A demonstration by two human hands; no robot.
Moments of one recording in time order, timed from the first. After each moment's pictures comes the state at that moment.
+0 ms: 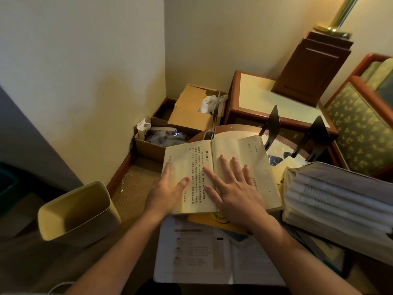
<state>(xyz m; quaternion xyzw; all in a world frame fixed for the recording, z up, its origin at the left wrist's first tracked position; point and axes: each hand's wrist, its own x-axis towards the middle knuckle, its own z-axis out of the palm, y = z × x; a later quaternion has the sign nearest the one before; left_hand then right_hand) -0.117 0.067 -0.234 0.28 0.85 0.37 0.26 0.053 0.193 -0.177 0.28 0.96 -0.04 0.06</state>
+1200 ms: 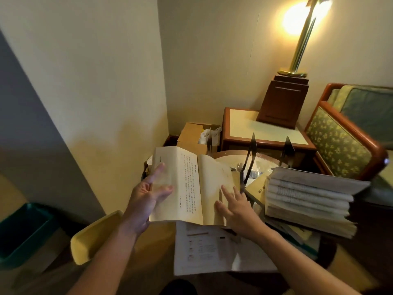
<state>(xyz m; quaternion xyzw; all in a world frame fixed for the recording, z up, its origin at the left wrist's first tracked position) -0.099 -0.035 -0.077 0.24 0.58 0.69 0.38 0.098 0.132 -0.124 0.40 0.87 -0.30 -0.02</state>
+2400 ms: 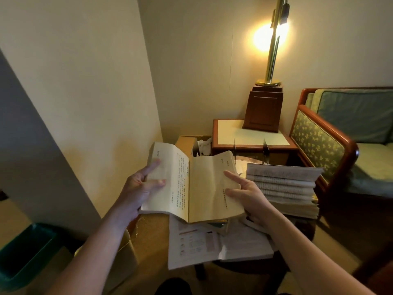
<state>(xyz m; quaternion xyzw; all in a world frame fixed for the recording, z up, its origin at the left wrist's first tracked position) -0.062 -0.045 -0.013 0.31 0.62 0.63 0.36 0.174 0.129 -0.050 0.33 0.63 -0.66 -0.25</state>
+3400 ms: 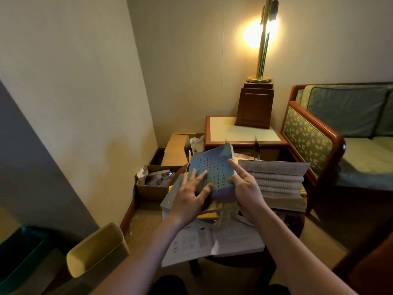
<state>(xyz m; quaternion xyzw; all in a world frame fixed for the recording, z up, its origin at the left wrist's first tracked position) 0.032 0.030 -0.063 0.51 0.73 0.40 0.20 0.180 0.112 -0.035 0.33 0.53 -0.69 -0.37</state>
